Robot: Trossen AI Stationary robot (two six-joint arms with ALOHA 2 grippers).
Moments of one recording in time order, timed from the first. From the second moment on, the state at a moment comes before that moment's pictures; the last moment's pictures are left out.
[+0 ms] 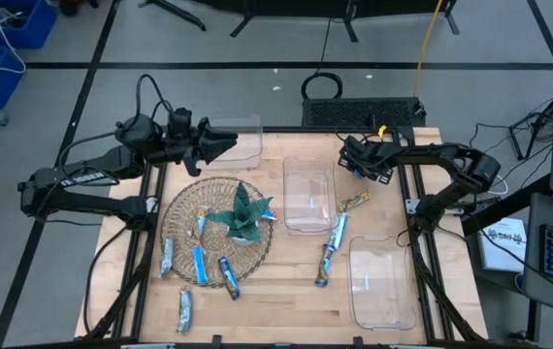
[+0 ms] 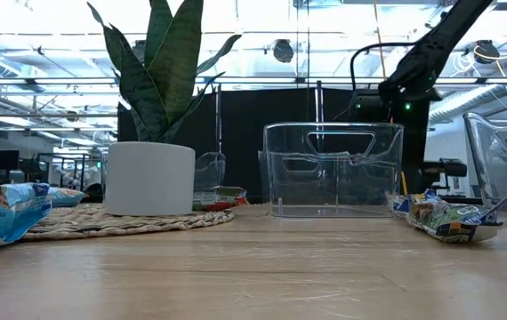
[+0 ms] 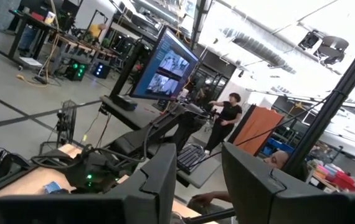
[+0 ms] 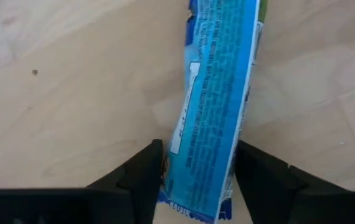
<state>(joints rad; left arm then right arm) 0.29 0.96 0.96 0.20 0.22 -0.55 -0.65 1.53 0.70 -0.51 0.29 1.31</state>
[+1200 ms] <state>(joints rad) 0.20 0.96 0.96 -0.57 0.28 -0.33 -0.17 1.21 0.87 -0.56 0.01 0.40</state>
